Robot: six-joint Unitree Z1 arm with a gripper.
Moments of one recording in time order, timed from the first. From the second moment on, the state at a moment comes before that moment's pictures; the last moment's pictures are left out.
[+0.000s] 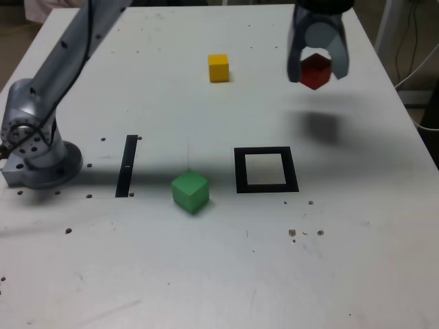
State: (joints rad) arm 0.20 2.29 -2.26 1.58 0.11 0.34
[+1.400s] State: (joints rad) arm -0.10 1.90 -1.39 1.05 0.09 0.06
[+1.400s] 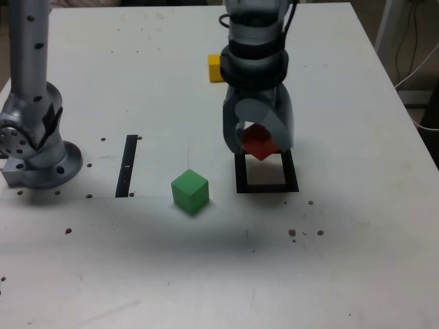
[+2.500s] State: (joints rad) arm -0.11 1.99 -1.36 1.01 0.08 0.06
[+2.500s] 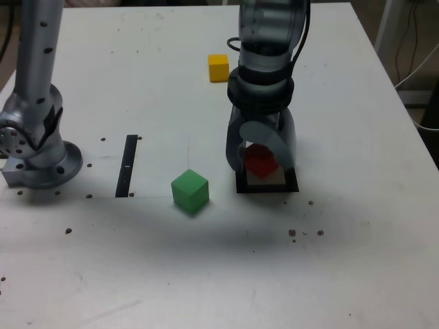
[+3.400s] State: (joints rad) arm -0.10 1.89 -1.39 1.10 0.09 0.07
